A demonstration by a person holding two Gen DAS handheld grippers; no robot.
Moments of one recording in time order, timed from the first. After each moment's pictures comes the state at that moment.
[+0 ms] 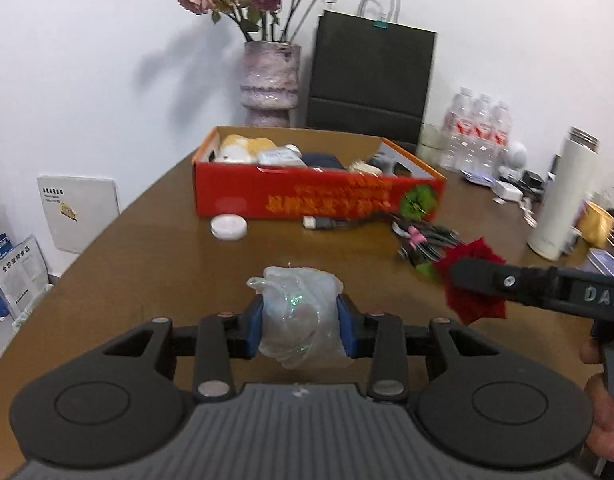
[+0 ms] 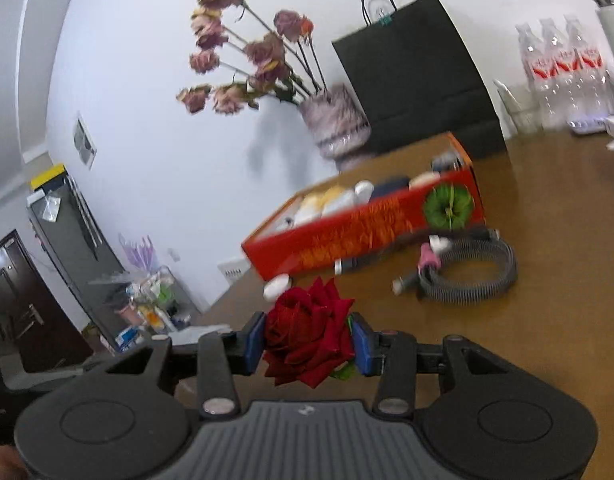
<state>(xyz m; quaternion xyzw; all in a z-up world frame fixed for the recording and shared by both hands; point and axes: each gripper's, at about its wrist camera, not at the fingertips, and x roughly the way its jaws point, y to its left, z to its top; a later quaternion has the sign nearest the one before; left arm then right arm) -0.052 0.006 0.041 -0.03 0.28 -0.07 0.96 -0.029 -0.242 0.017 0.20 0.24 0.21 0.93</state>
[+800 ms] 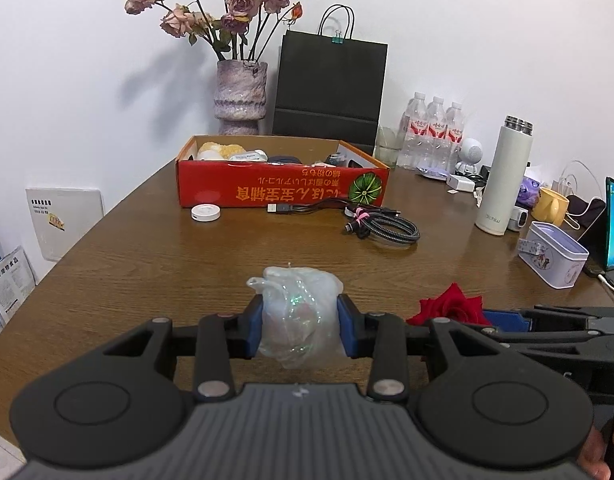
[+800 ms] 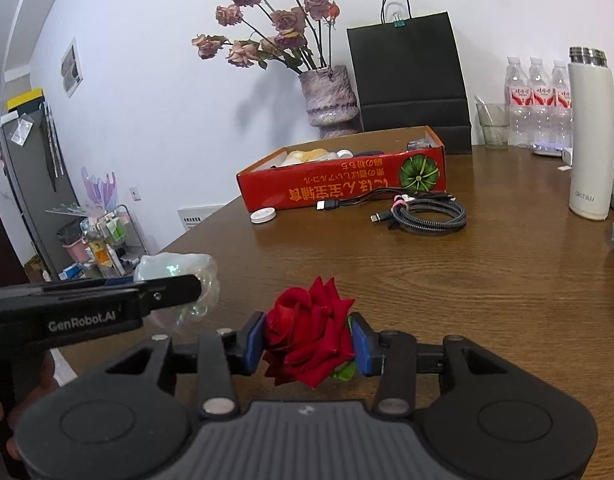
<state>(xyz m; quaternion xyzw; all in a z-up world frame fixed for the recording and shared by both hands) -0.125 0.000 0.040 -0.02 0.25 -0.11 0.96 -0.126 -0.211 0.023 0.08 0.27 0.16 0.95</state>
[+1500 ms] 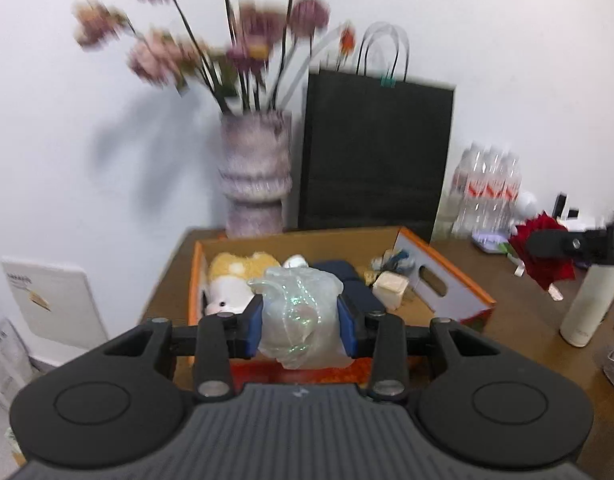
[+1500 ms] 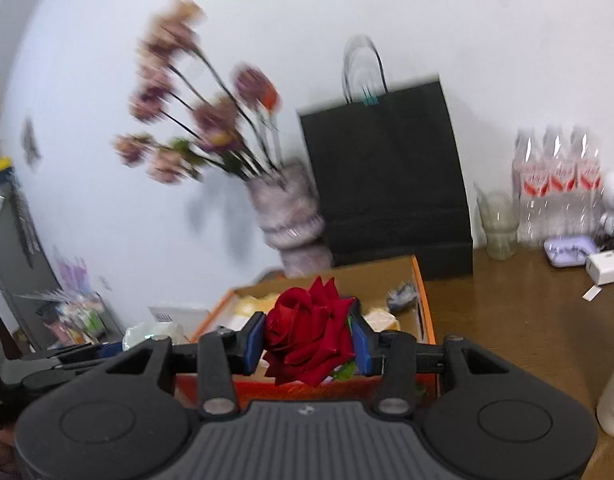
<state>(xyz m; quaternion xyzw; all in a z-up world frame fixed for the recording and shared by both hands) 0.144 0.043 0.114 0.01 0.24 -0.13 0.96 0.133 -0.254 0.142 0.14 0.24 0.12 0.95</state>
